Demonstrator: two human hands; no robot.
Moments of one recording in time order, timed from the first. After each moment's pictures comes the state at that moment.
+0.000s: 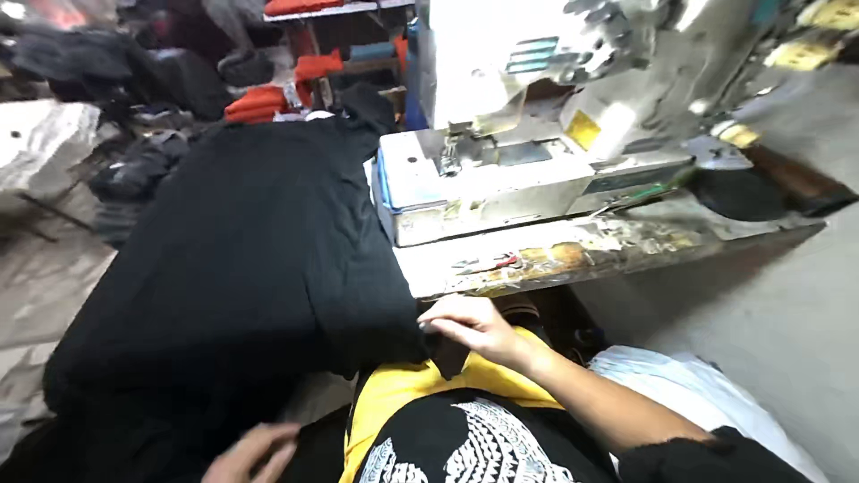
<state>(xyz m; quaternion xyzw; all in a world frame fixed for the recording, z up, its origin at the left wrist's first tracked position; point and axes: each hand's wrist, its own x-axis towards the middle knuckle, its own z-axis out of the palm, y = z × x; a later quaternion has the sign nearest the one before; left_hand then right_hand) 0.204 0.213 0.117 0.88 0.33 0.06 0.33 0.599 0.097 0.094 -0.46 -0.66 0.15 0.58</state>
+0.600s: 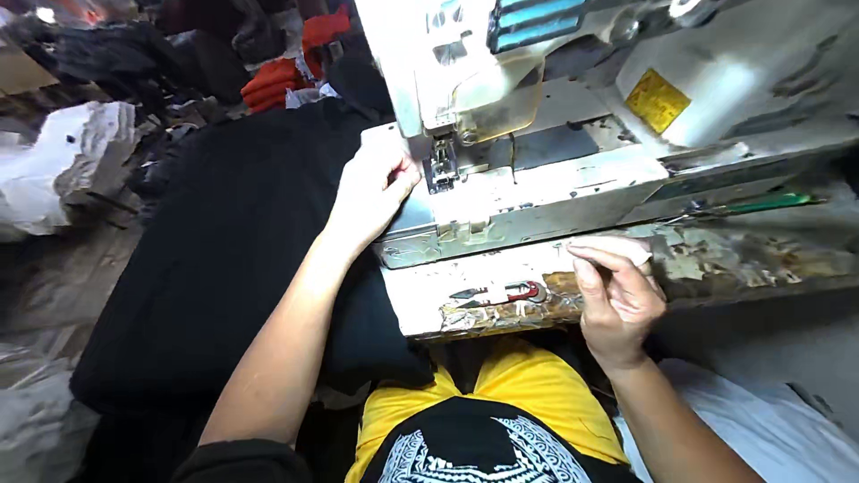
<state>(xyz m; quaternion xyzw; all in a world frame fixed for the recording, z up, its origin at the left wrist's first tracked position) 0.580 0.338 0.224 0.94 0.10 0.28 0.19 0.721 0.075 0.073 -0.60 -0.41 -0.20 0.65</state>
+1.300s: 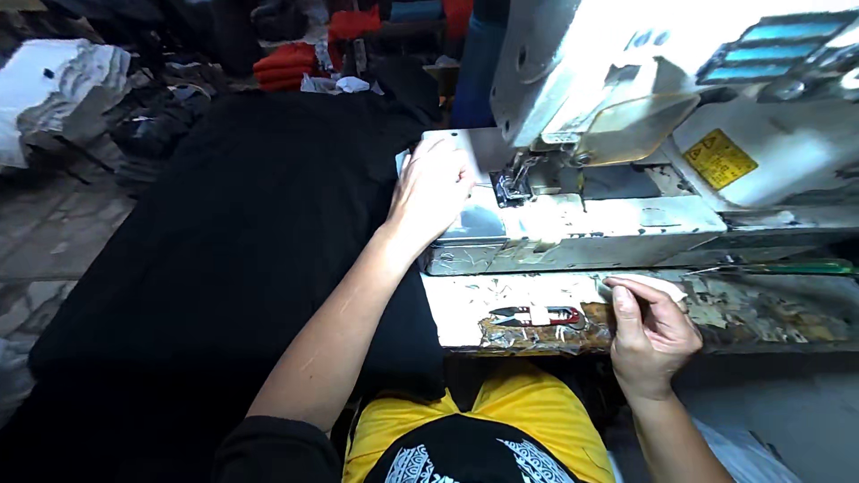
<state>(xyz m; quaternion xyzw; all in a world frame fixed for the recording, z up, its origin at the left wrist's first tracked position) 0.581 0.344 0.227 0.94 0.16 0.26 0.17 0.718 0.079 0.081 -0.66 -0.41 -0.24 0.58</state>
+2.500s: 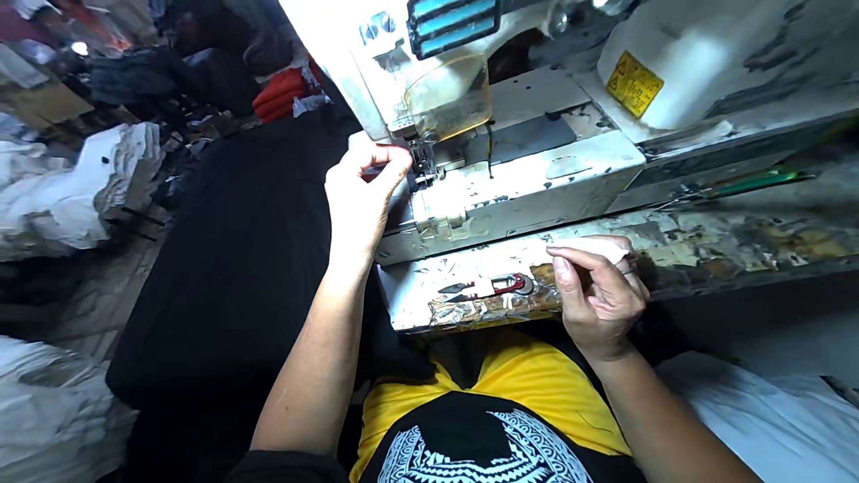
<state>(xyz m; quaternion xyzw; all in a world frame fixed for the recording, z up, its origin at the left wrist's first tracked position) 0.593 0.289 0.229 0.81 0.21 0.41 0.36 0.717 0.075 0.068 -0.61 -0.41 -0.26 0.63</state>
